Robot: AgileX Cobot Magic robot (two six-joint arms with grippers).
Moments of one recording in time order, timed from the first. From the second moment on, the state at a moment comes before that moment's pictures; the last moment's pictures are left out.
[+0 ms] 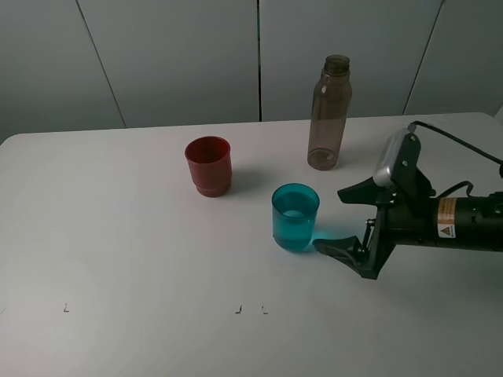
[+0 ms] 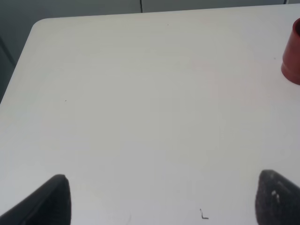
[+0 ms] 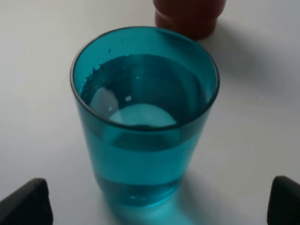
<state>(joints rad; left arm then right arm) 0.01 0.00 -0.51 0.02 1.09 0.00 0.09 1.84 -0.35 -1.01 -0.92 0.09</state>
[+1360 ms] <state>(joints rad) 0.01 0.00 -0.51 0.02 1.09 0.00 0.14 2.00 -0.48 -1.10 -0.97 0.13</state>
